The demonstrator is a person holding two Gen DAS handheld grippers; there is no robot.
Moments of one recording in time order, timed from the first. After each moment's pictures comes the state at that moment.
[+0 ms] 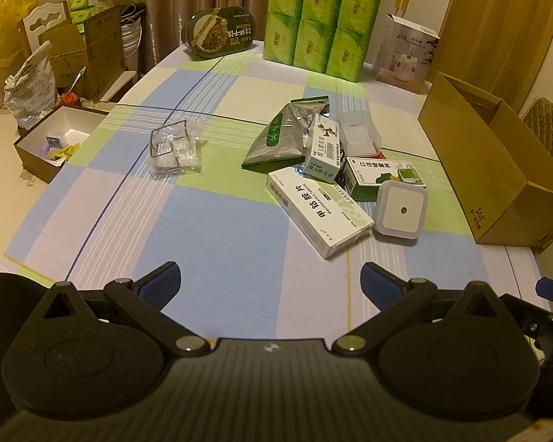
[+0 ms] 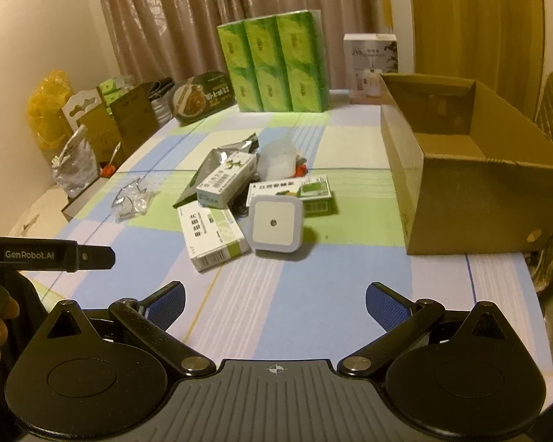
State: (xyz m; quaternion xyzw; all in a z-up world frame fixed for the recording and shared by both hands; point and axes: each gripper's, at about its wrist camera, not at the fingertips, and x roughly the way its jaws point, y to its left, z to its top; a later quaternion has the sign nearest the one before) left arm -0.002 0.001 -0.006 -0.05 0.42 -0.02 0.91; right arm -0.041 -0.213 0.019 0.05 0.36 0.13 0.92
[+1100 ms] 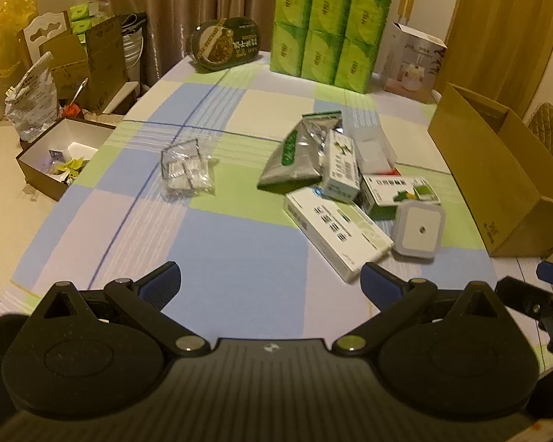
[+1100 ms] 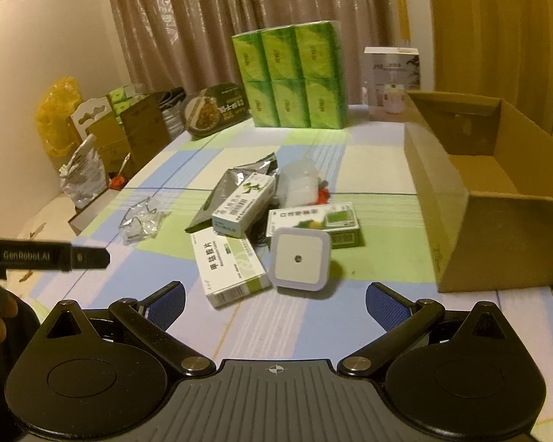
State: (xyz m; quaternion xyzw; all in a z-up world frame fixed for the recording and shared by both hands) left arm 0.021 0.026 -0.002 -0.04 0.40 -0.01 0.91; right arm -0.003 -0.187 0.019 0.04 0.35 0.15 0.93
